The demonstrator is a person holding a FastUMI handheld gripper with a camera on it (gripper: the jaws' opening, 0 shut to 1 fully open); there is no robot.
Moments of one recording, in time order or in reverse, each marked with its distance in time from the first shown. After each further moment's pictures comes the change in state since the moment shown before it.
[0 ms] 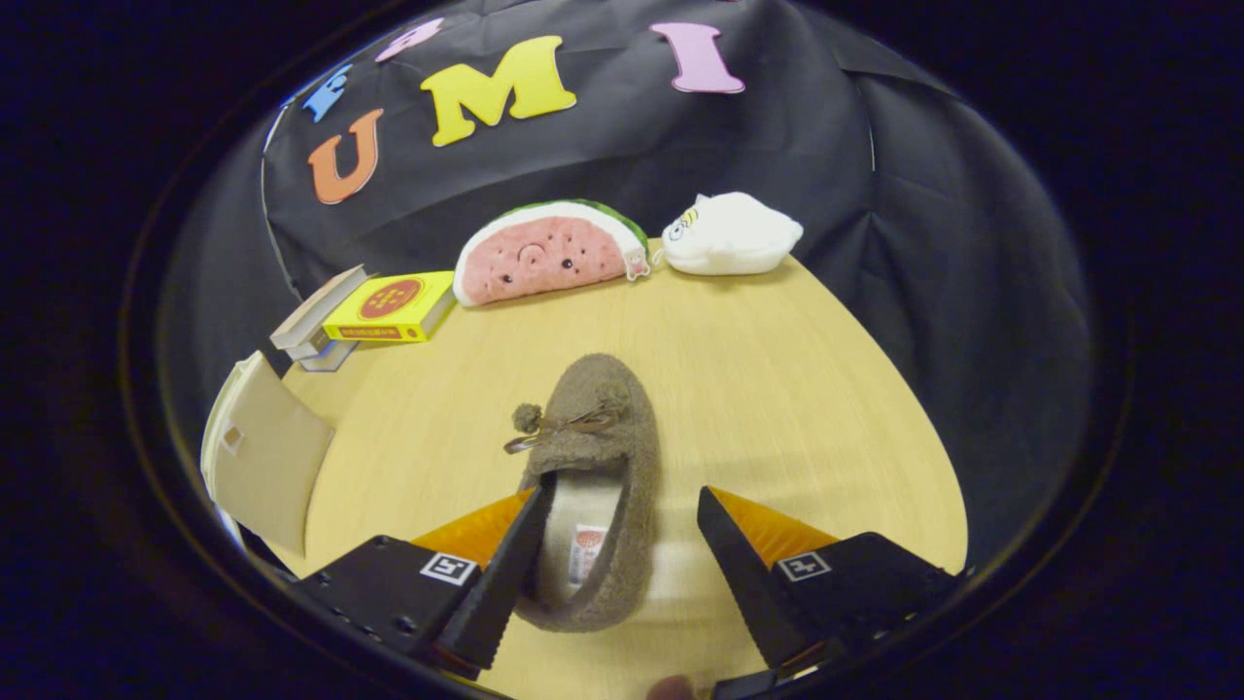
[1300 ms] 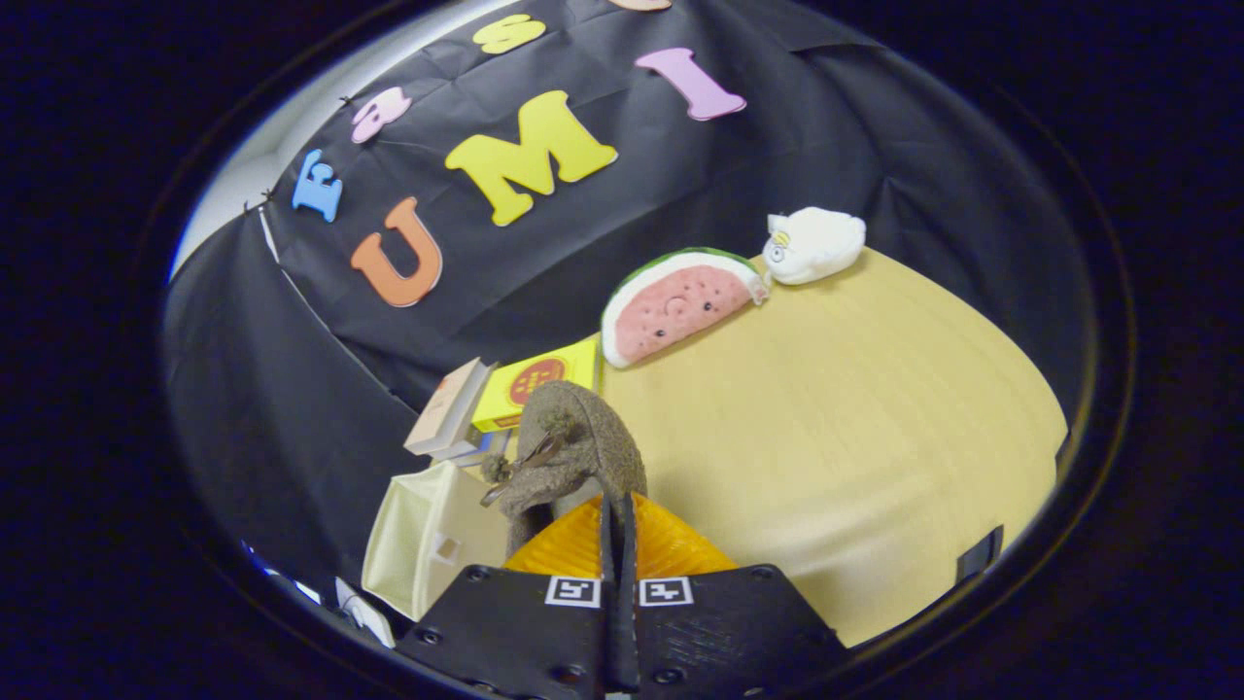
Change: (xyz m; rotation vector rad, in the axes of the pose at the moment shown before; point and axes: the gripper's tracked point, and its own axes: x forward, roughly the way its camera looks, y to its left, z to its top) arm -0.105 0.218 0.035 0.274 -0.108 0.278
